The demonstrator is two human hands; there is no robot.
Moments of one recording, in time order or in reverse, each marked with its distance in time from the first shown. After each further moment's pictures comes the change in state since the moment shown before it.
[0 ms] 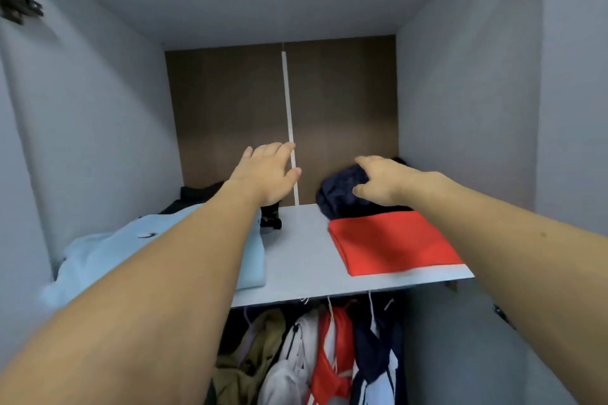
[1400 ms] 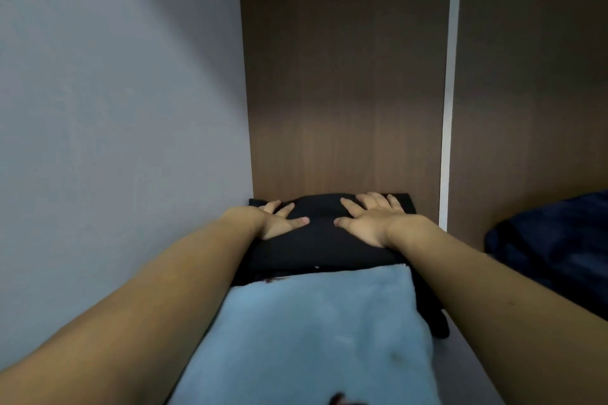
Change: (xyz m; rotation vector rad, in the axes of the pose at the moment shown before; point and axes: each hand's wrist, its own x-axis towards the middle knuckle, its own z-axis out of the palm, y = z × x) left_hand 0.140 -0.332 0.225 -0.114 -0.734 -0.594; right_hand 0.367 -0.151 0.249 -0.053 -0.313 -0.201
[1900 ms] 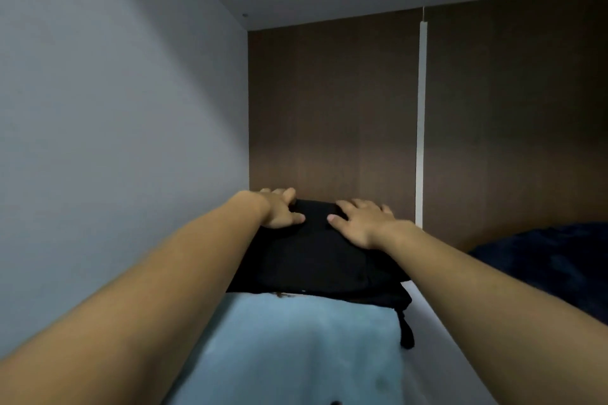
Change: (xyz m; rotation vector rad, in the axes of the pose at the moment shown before) left_hand -0.069 0.043 -0.070 0.246 0.266 0.090; right_hand -0.035 -0.003 -0.056 0.018 0.157 -0.021
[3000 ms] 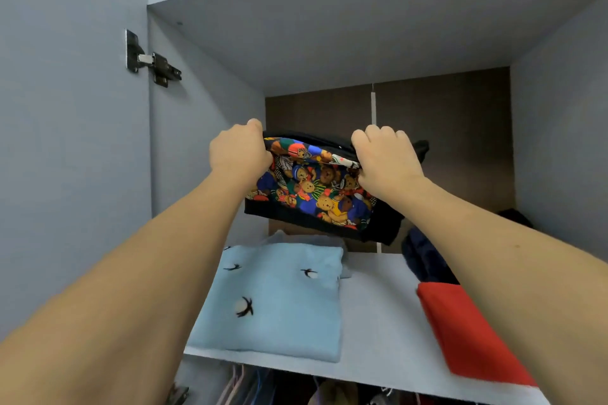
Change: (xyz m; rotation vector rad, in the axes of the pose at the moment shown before) left_hand -0.315 0.039 -0.123 -0.060 0.963 -0.281; right_hand -0.281 -0.023 -0.166 -0.434 0.953 -0.194
